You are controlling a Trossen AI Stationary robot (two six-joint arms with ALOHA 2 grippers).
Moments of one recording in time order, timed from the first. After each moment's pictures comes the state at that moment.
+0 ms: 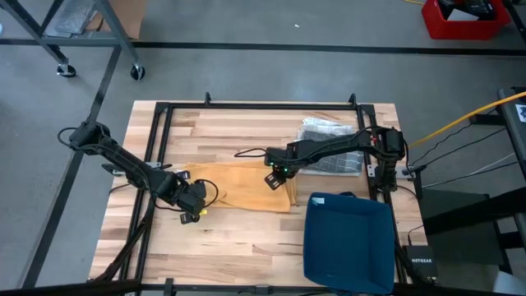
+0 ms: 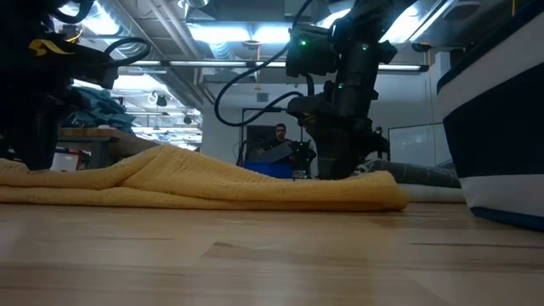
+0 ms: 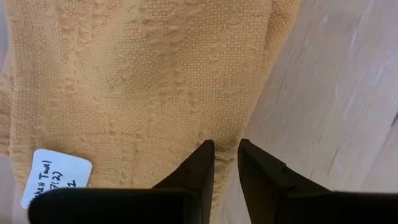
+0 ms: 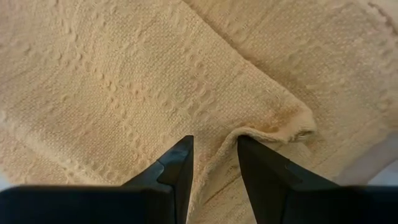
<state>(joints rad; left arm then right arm) -0.49 1.27 0.71 -0.87 -0.22 -0.73 -0.08 1.89 1.24 -0.65 -0.06 0.78</state>
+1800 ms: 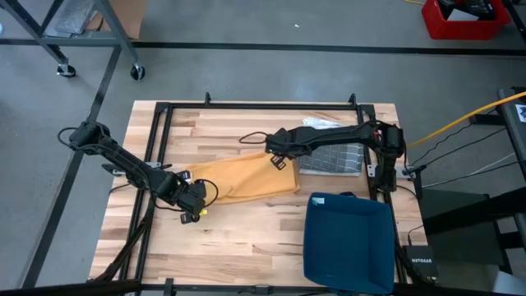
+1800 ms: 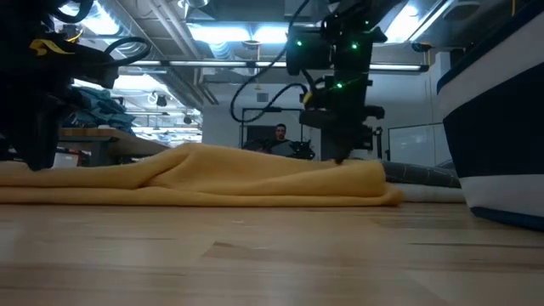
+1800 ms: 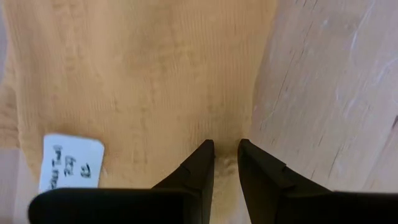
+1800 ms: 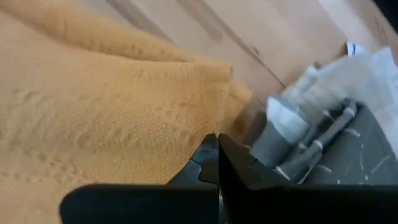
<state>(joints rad) -0.49 1.27 0.71 -0.87 -0.22 -0.73 -0.17 1.89 1.38 -0.92 0.37 0.62</state>
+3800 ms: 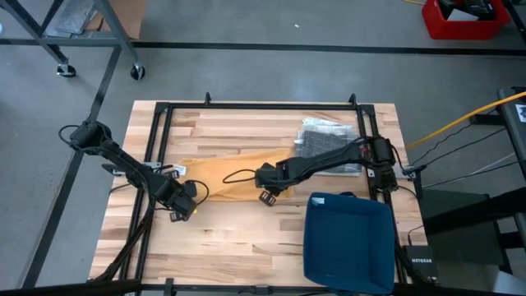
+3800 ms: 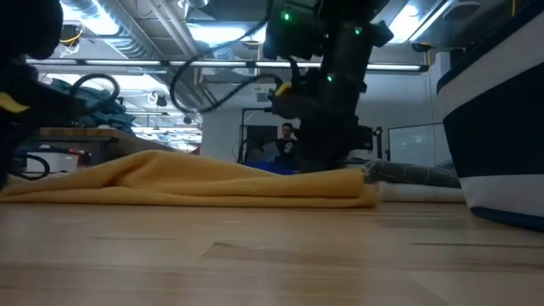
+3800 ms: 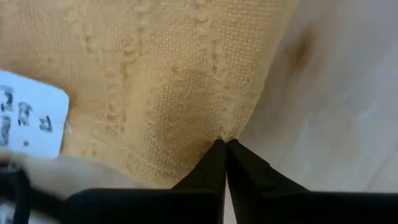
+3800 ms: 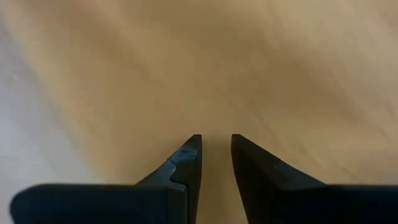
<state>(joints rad) -0.54 1.27 0.58 -0.96 -0.18 -0.82 0.09 2.00 1.39 -0.69 0.12 0.65</state>
